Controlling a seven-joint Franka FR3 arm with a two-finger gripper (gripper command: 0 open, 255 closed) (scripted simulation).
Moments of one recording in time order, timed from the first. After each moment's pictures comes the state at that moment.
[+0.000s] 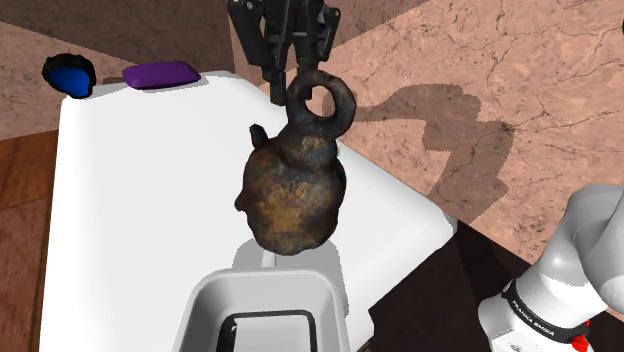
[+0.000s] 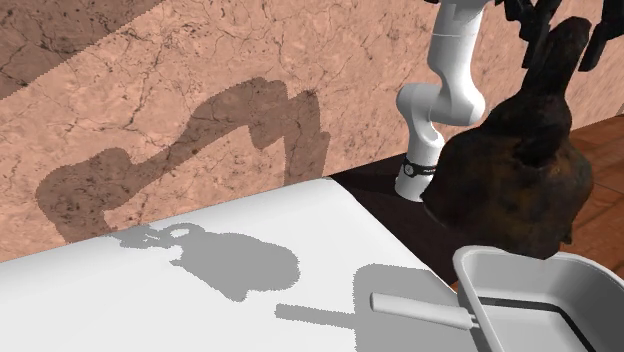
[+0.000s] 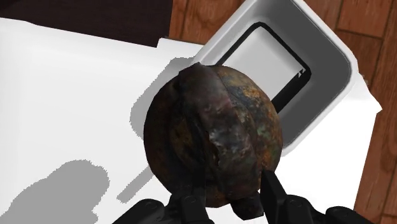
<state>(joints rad) 0.36 0.06 0.39 -1.32 0.09 1.35 0.65</state>
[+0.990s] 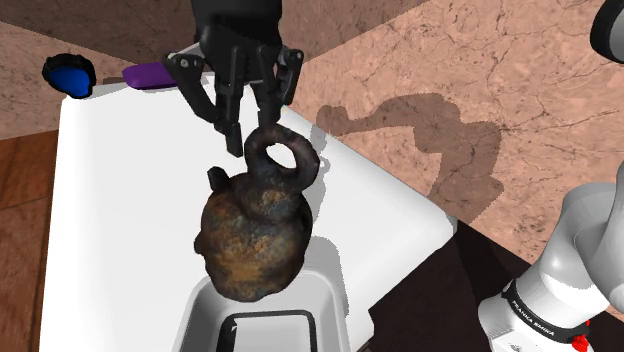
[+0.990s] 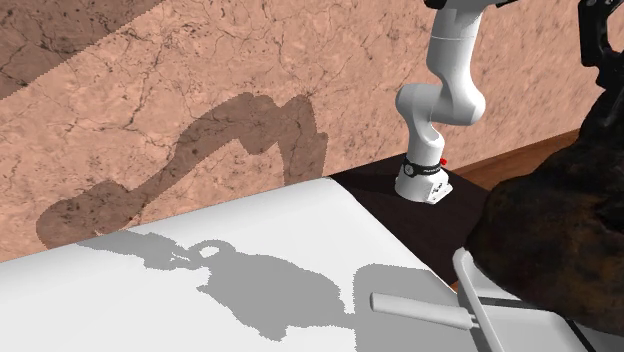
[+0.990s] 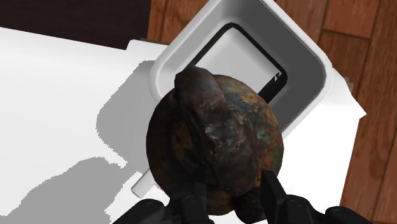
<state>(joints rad) 0.45 0.15 0.45 -1.32 0.05 1.44 0.78</state>
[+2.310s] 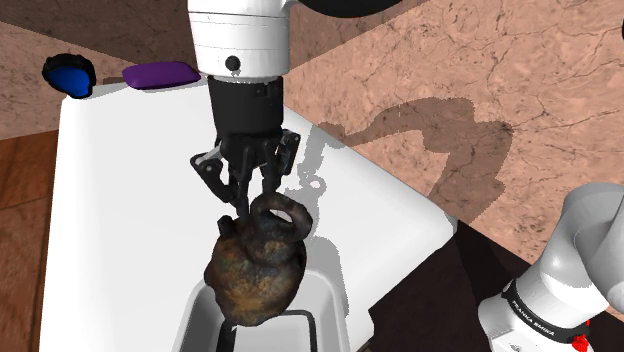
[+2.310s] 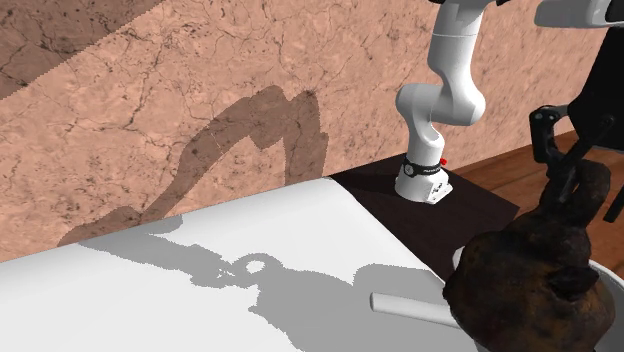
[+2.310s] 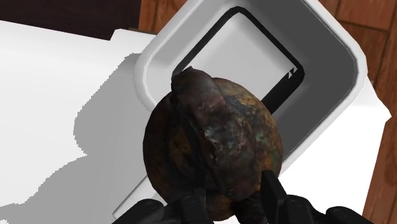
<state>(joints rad) 0.43 0.06 0.44 -1.68 0.08 1.73 0.73</state>
